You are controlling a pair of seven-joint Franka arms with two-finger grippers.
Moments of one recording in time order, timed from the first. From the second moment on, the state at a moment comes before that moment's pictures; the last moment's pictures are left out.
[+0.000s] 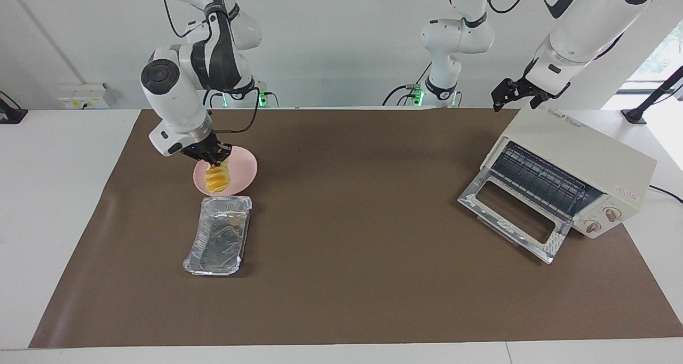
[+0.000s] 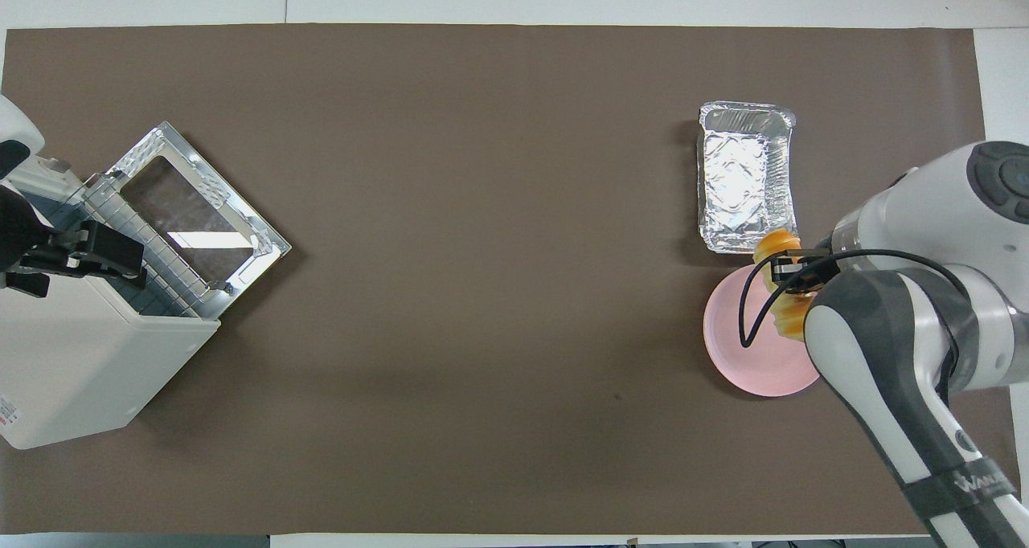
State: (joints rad) left arm -0.20 -0.02 0.09 -1.56 0.00 1.32 -0.11; right arm 0.10 -0.08 -0.02 -2.17 -0.01 1.97 0.15
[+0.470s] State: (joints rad) left arm -0.20 -0.02 0.09 -1.56 0.00 1.32 -0.11; right arm 0.09 -0.28 -0.02 -2.58 -0.01 2.28 0.15
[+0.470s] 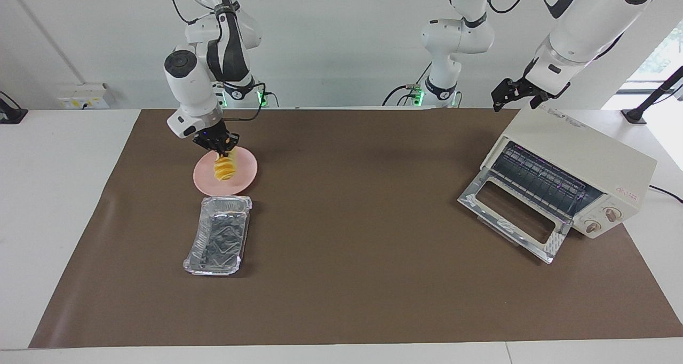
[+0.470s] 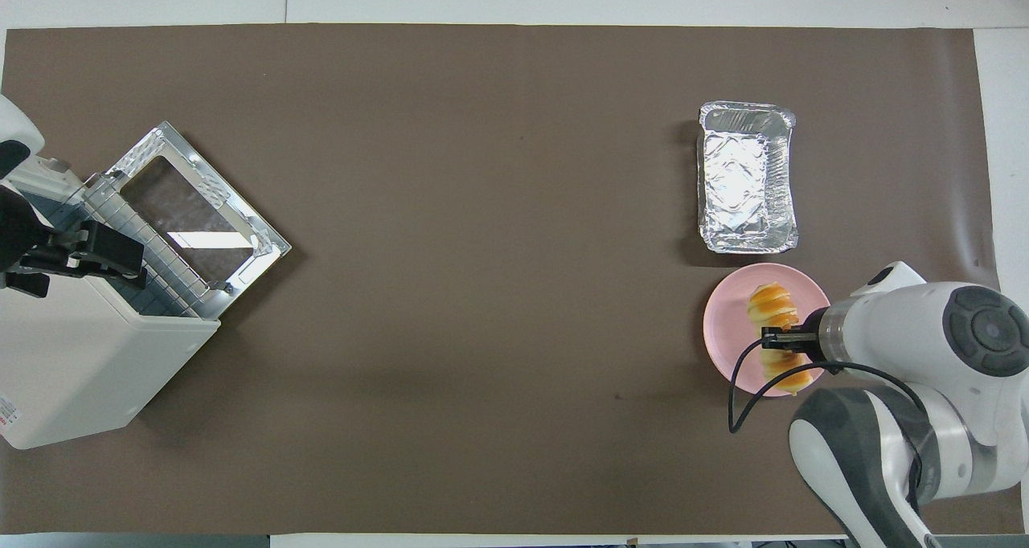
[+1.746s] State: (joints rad) left arm -0.20 -0.02 0.09 -1.56 0.00 1.32 -0.11; right arm 0.09 -0.26 -0.02 -2.47 -0.01 2.21 0.16
